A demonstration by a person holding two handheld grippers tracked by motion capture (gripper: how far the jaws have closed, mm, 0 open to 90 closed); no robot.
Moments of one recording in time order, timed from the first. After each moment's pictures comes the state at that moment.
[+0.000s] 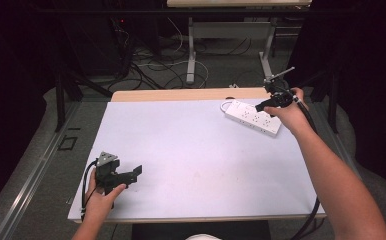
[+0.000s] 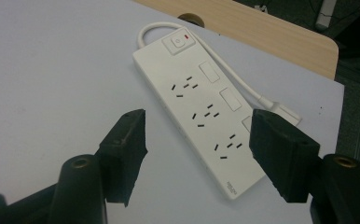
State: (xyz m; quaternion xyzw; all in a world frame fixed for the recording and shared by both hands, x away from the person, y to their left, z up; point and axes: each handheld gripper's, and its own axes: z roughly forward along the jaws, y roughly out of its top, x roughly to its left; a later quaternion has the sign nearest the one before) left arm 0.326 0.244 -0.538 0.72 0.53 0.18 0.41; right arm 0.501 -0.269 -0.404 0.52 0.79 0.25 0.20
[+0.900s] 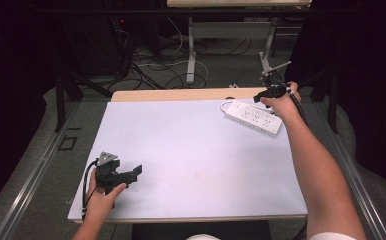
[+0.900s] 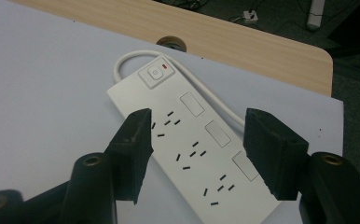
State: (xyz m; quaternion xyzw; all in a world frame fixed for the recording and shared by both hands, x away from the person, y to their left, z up) left arm 0.328 0.244 -0.540 0.72 0.54 0.18 0.41; right arm 0.545 -0.273 -0.417 0.56 0.76 0.27 0.21
